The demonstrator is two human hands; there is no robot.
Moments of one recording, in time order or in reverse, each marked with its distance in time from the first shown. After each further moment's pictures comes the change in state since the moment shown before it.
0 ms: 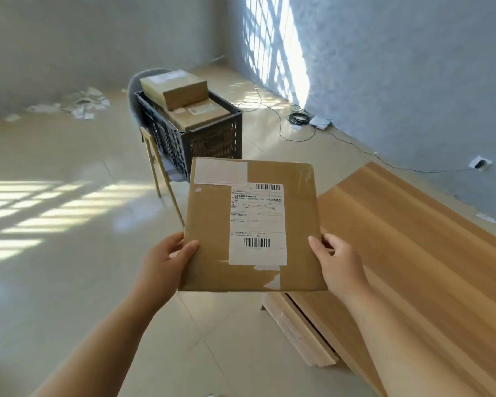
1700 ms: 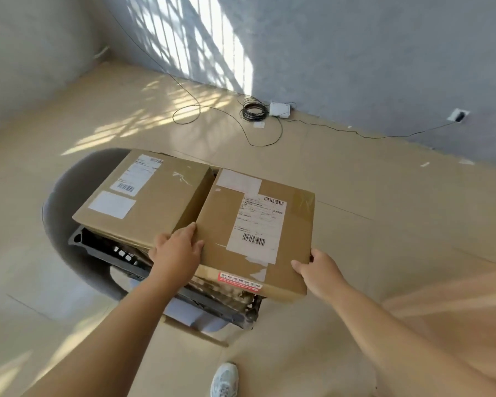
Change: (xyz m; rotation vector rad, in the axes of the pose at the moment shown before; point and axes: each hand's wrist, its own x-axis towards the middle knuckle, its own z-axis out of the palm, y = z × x) left_hand 0.843 0.019 -0.102 0.837 -0.418 0.257; right_hand 0.585 -0.233 0.357 0.074 0.177 0.655
